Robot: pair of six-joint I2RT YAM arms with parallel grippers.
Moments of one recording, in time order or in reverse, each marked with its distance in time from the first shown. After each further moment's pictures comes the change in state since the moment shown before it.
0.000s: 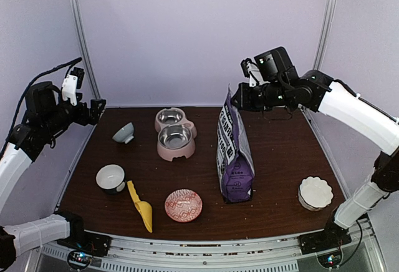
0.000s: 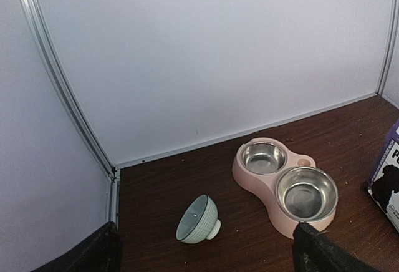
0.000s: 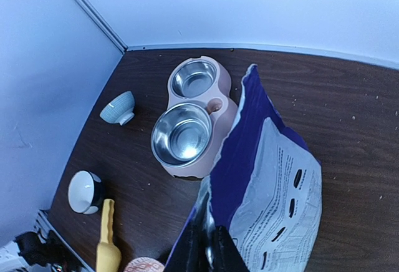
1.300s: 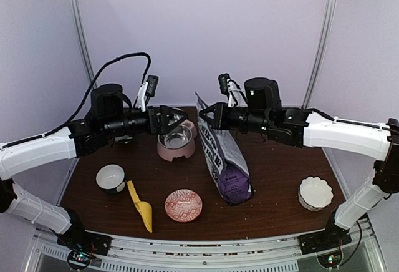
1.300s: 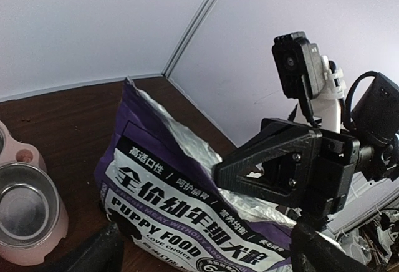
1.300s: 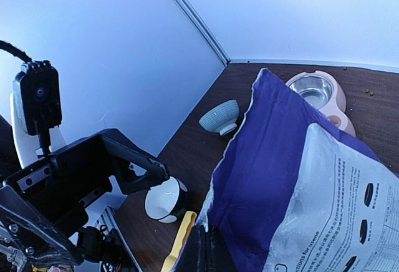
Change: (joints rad) left arm -0.566 0.416 0.014 0.445 0.273 -0.620; right arm 0.120 -0.011 -0.370 0.690 -0.192 0.079
